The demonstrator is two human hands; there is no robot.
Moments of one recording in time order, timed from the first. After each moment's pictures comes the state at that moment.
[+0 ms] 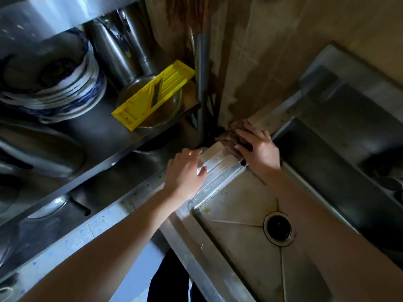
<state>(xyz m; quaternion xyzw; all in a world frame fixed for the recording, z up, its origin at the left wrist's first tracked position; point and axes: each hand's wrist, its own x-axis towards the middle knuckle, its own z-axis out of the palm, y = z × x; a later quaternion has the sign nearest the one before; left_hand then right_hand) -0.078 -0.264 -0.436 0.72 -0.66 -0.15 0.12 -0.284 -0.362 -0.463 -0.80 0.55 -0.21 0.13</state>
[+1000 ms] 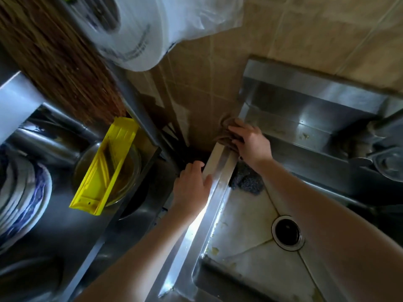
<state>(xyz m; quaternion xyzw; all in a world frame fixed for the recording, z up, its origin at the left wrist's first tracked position) -0.129 -0.385 -0.430 0.63 -0.73 -0.24 0.10 -0.330 -0.444 -0.457 -0.65 0.71 -0.22 0.14</state>
